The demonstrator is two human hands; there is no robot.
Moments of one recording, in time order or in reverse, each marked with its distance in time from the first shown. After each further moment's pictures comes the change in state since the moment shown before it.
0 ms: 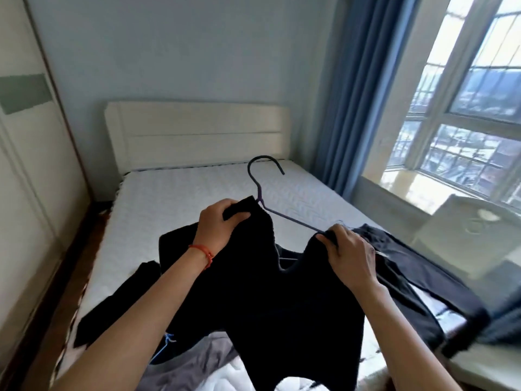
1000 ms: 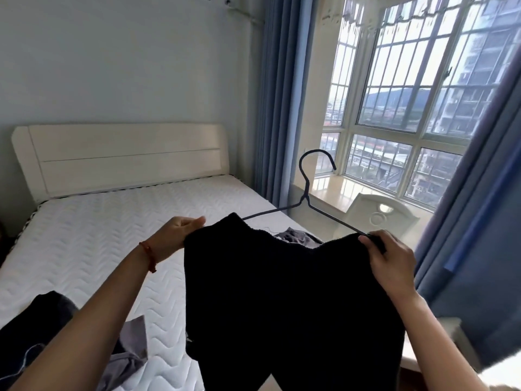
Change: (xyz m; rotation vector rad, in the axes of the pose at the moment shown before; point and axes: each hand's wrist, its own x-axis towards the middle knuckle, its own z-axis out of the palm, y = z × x) left_hand -0.048 0.153 0.201 -0.334 -0.580 -0.152; right_hand -0.085 0.338 -0.227 0.084 0.336 0.245
